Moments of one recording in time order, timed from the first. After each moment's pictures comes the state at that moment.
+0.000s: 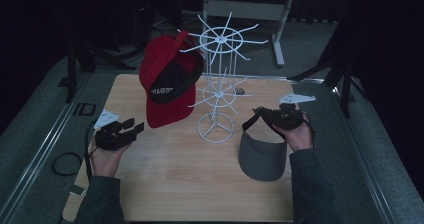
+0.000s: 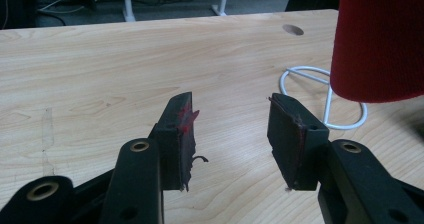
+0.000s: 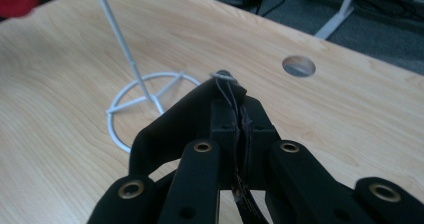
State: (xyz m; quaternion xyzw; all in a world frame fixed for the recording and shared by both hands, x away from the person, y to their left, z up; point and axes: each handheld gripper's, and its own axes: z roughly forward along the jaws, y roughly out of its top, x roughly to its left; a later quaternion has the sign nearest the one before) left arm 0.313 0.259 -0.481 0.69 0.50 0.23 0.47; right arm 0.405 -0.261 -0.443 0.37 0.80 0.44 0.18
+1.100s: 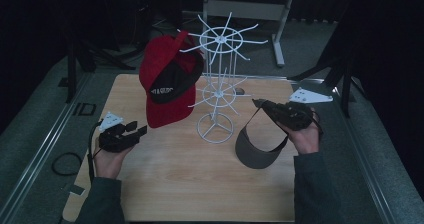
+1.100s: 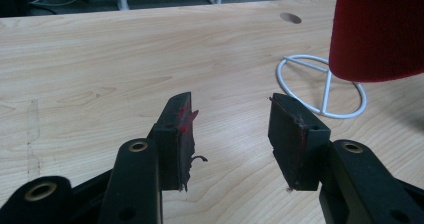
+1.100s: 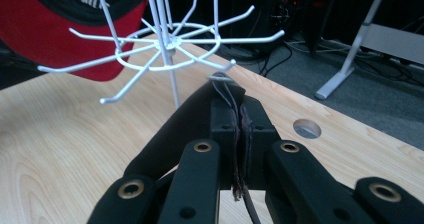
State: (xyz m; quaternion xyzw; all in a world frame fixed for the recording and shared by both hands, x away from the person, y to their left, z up) left arm 0.313 0.253 -0.489 0.70 0.49 0.22 0.46; right arm 0.366 -0.256 -0.389 0.31 0.77 0.51 0.21
